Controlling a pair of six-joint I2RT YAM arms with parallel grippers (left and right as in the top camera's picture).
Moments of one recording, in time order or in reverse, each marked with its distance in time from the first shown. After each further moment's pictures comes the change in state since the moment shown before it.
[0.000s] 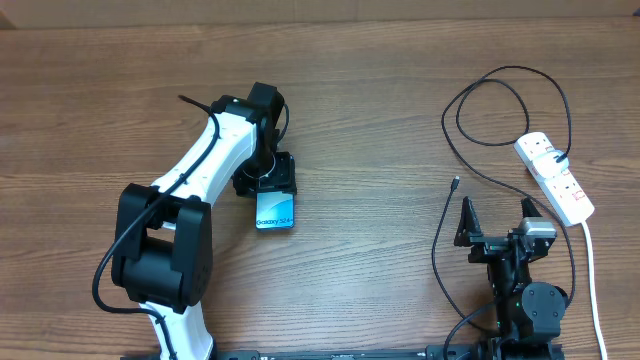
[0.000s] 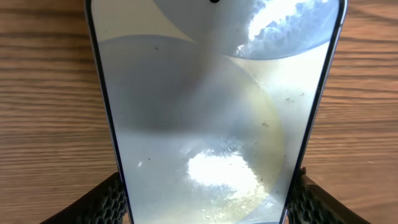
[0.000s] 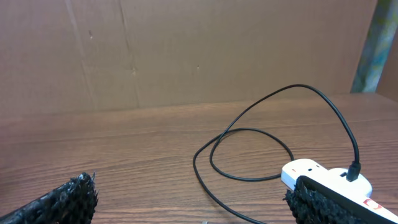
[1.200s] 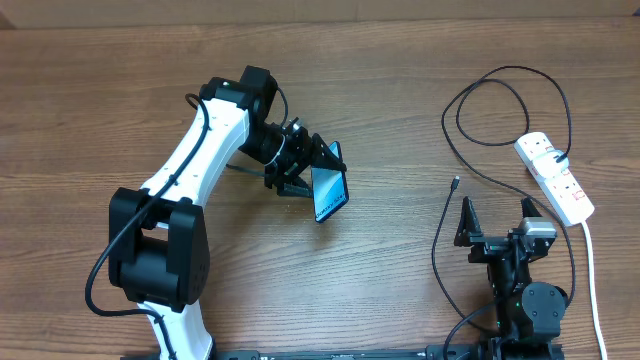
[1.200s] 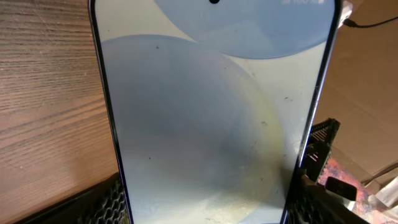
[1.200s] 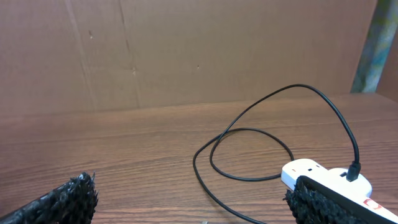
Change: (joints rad) left arm 0.027 0.000 0.121 -0.126 0.739 -0.192; right arm 0.000 0.000 0.000 0.000 0.000 0.000
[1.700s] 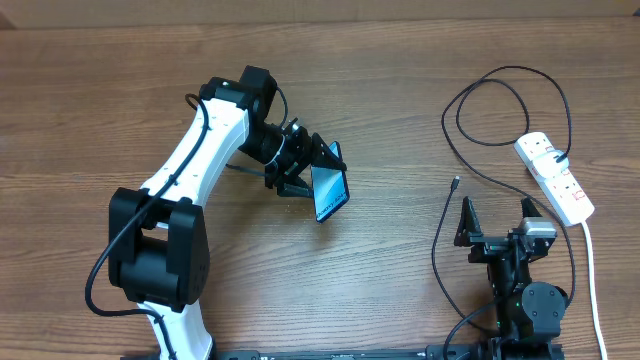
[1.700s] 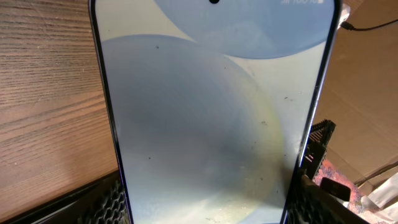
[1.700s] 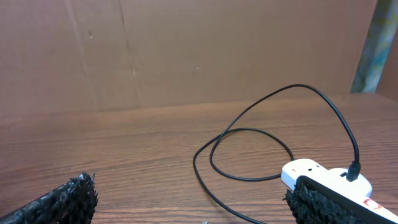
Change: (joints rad) left arm 0.000 0.000 0.001 0.000 0.006 -0.022; right arm 0.000 0.000 0.000 0.000 0.000 0.000
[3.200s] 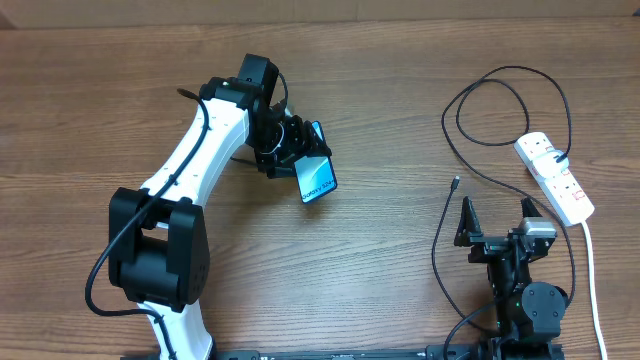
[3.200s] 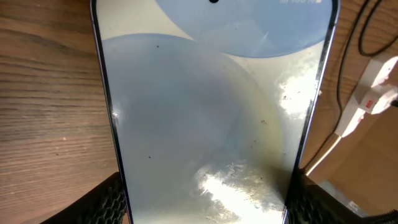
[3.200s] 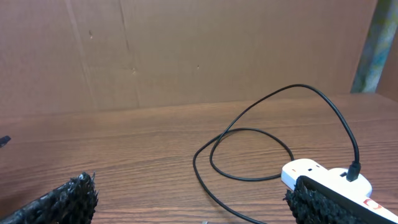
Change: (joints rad) left arm 0.000 0.000 0.000 0.211 -0.335 -0.048; right arm 0.000 0.000 0.000 0.000 0.000 0.000
